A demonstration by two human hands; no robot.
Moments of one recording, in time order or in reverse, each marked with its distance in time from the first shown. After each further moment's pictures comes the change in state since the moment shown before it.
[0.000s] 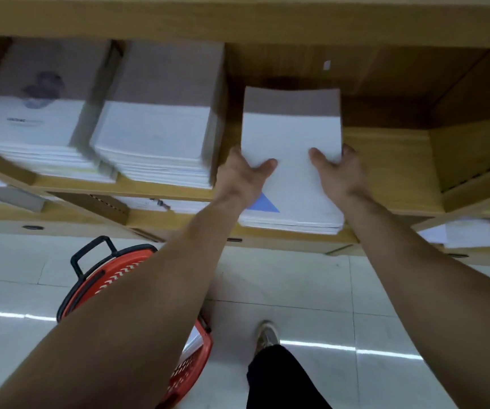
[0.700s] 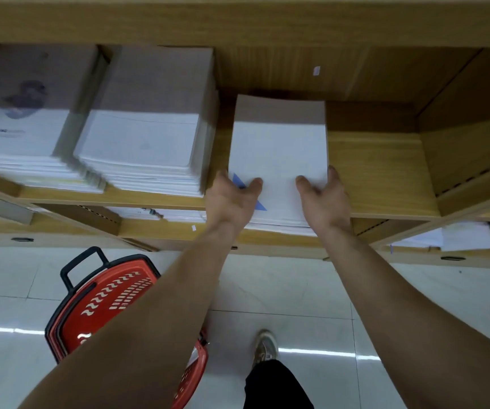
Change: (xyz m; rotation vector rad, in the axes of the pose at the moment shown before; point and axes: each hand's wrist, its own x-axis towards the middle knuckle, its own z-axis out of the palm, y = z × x) left_hand -0.014 -0.018 0.015 -0.091 0.103 -0.060; right_hand -0.036 0.012 0.015 0.070 0.017 0.003
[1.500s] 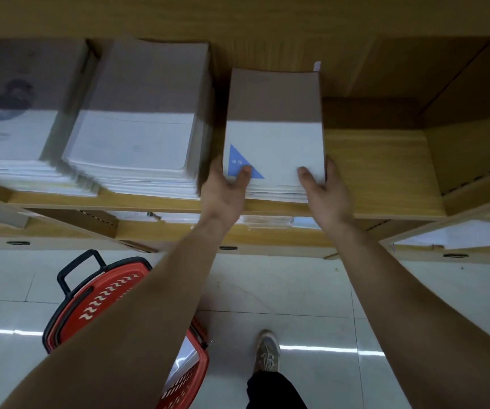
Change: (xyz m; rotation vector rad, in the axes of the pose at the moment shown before) left_hand 0.024 -0.004 0.000 -0.088 -0.029 0.092; right_hand 0.020 0.006 0.002 0.101 -0.111 -0.064
